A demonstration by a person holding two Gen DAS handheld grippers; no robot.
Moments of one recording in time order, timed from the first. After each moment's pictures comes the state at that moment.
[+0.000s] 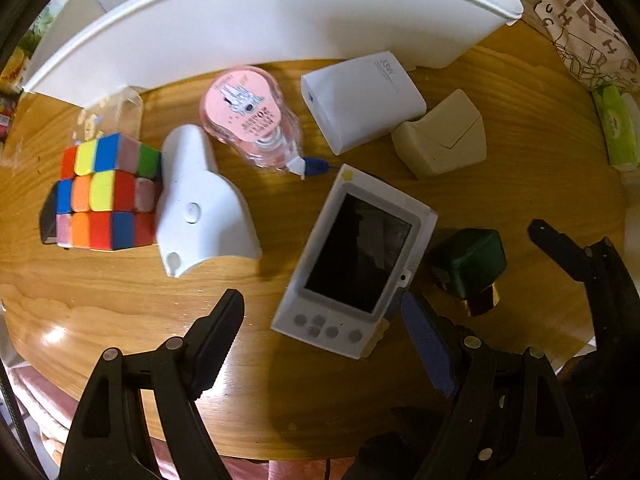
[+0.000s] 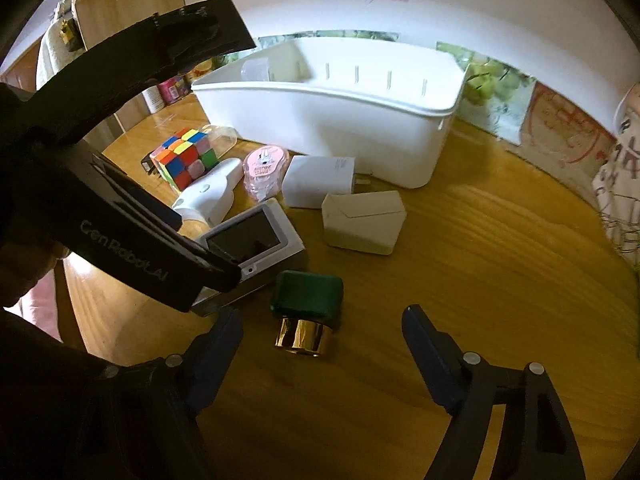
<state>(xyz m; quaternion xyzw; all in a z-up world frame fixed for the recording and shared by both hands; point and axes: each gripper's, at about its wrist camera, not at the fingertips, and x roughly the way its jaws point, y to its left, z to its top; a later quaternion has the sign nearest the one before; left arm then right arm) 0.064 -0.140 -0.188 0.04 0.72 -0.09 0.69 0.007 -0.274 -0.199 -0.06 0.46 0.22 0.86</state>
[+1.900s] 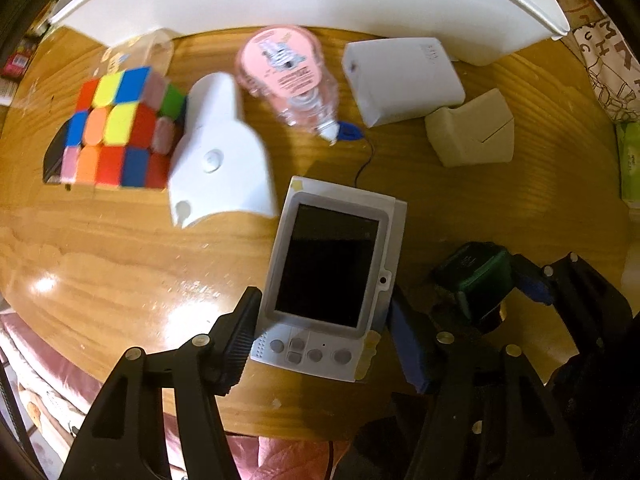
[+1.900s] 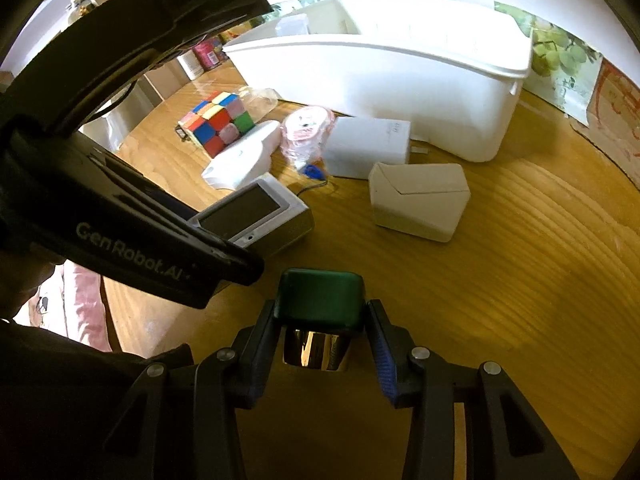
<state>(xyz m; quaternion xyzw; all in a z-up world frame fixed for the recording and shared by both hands) 0.081 -0.145 -0.201 -0.01 0.75 -0.03 0.66 0.023 -0.260 -0.209 -0.06 0.51 0.31 0.80</state>
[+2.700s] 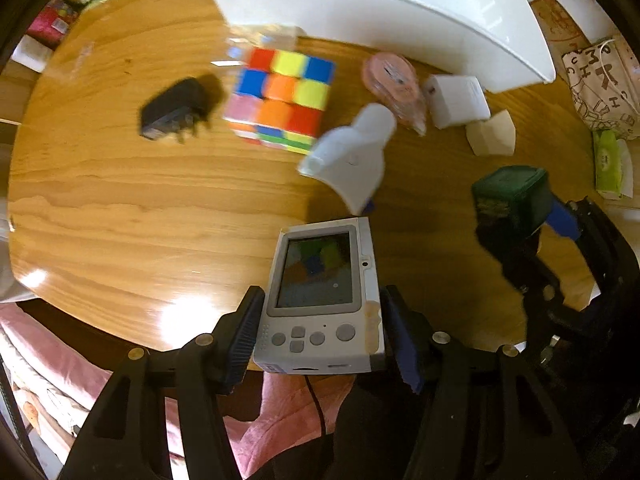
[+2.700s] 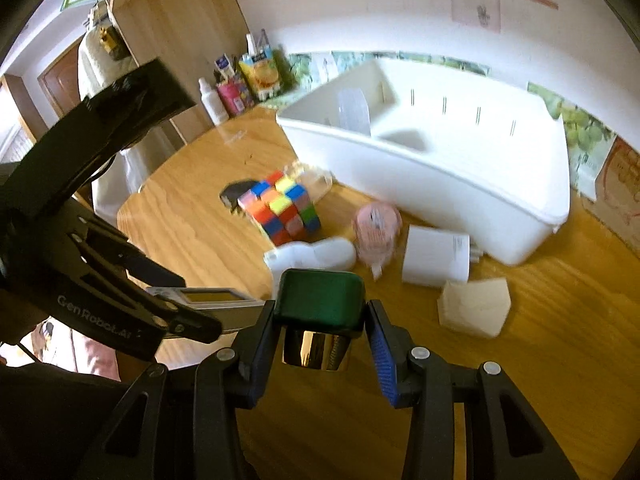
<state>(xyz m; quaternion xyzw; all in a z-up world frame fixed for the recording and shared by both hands) 0.078 -0.024 -0.141 -0.03 0.74 -0.05 0.67 0.031 -0.194 -0.146 -0.04 0.45 0.30 0.84</state>
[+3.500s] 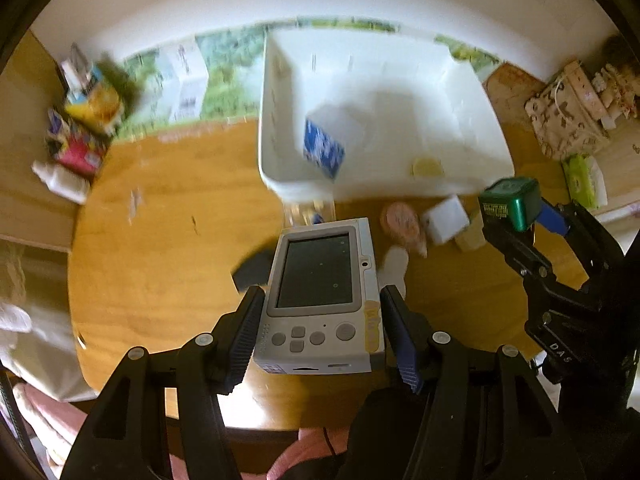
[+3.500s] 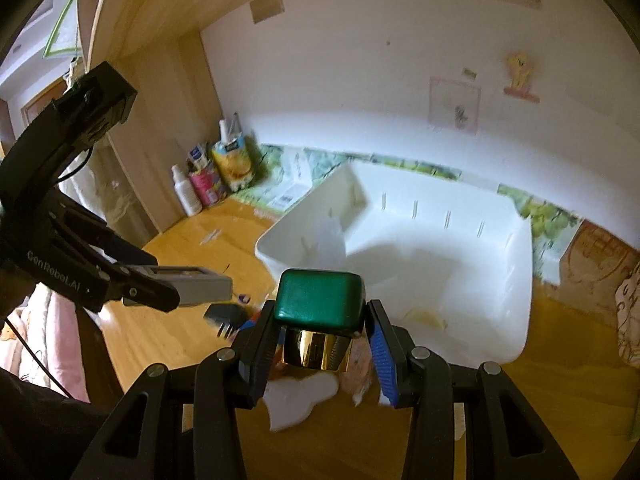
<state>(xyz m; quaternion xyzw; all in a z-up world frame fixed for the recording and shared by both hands) 0.117 0.006 -0.043 0.04 0.63 -0.10 0.77 0.077 -0.174 -0.072 -0.02 0.35 0.24 0.90</state>
